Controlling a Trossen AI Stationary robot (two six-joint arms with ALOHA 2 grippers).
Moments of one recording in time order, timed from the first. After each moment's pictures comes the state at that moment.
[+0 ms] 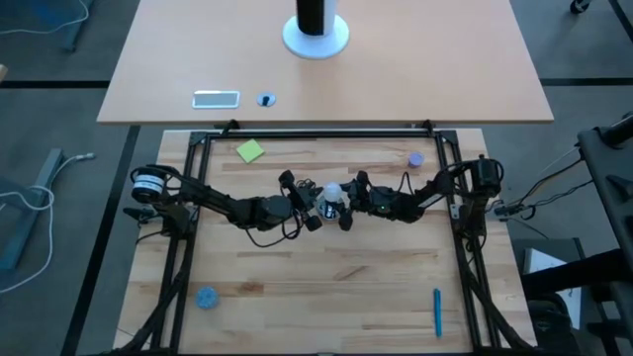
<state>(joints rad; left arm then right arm) -0.05 1.72 0.74 0.75 -0.67 0.11 -0.08 1.82 0.53 1.08 0.29 0.05</state>
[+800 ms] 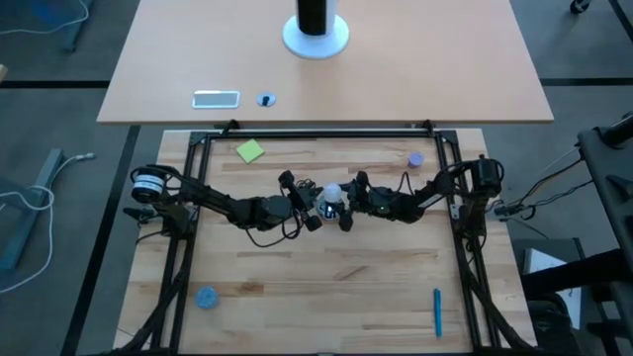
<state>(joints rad) -0.05 1.72 0.74 0.74 -0.67 0.10 -0.07 1.82 0.54 1.05 0.29 0.03</state>
